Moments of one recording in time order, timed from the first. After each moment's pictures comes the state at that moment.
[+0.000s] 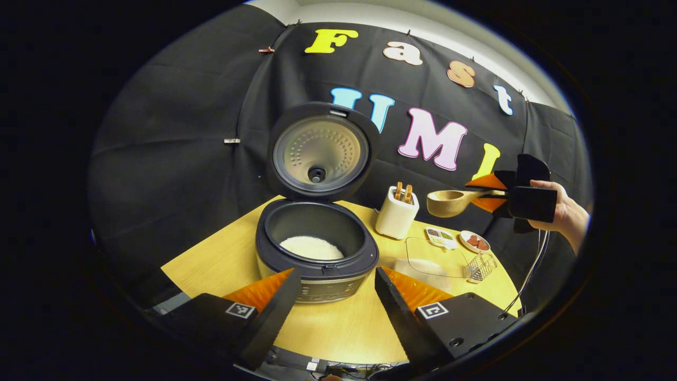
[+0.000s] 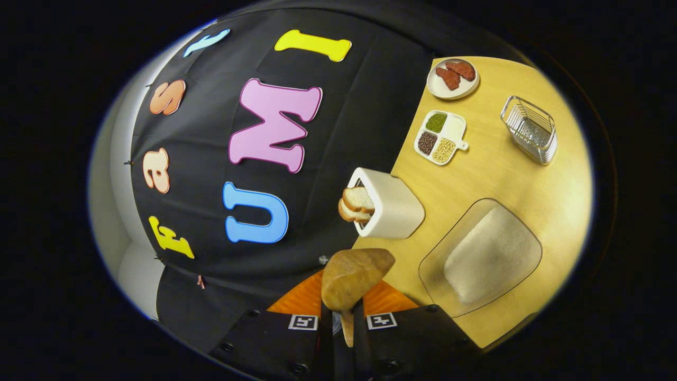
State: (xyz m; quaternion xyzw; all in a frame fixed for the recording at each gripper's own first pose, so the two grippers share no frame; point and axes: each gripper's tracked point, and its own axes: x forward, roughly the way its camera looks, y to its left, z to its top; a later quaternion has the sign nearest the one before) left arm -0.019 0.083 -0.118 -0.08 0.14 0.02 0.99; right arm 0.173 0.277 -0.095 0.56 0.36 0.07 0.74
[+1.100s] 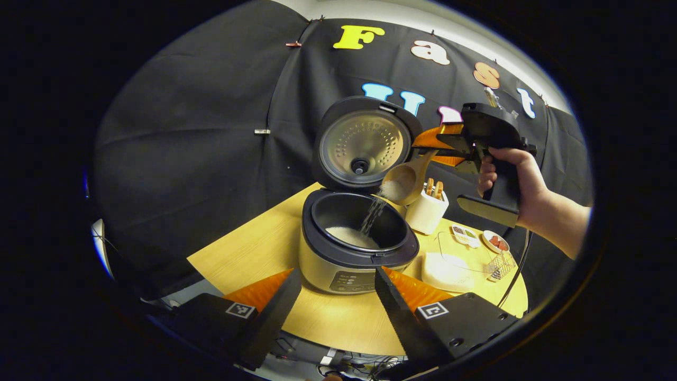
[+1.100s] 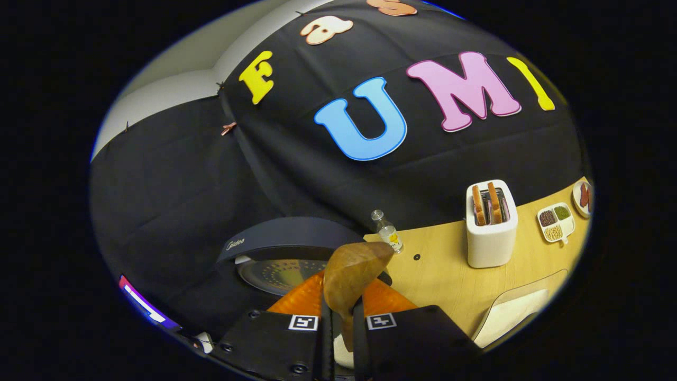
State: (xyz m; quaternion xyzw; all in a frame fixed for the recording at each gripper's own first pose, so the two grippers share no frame) left arm -0.038 0.138 -0.137 -0.10 0.17 0.08 0.98; right arm 0.118 0.497 -0.080 0.19 0.27 0.36 0.88
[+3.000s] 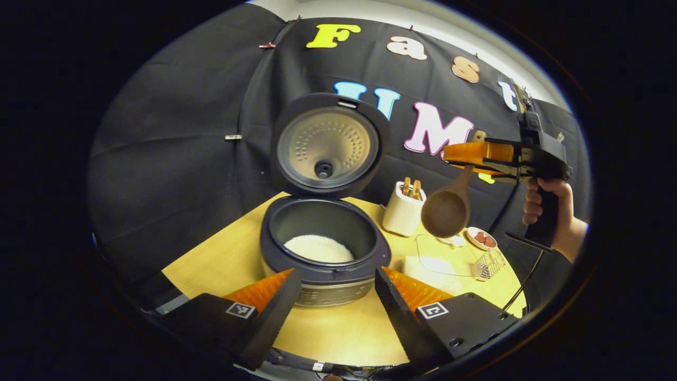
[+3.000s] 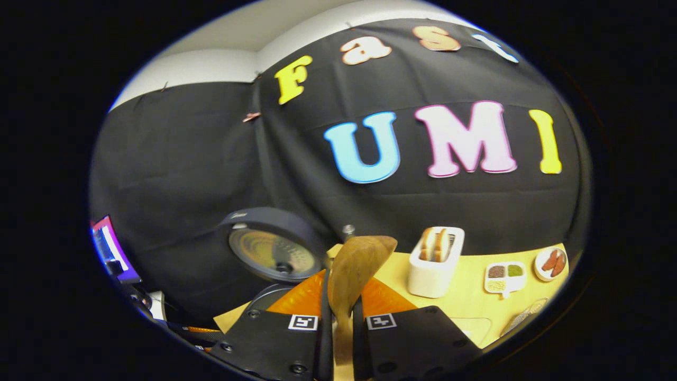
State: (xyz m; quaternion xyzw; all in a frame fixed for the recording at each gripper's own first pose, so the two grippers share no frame) left arm 0.014 0.074 -0.132 -0.07 0.16 0.01 0.99; right arm 0.133 0.338 -0.043 0.09 0.19 0.33 0.92
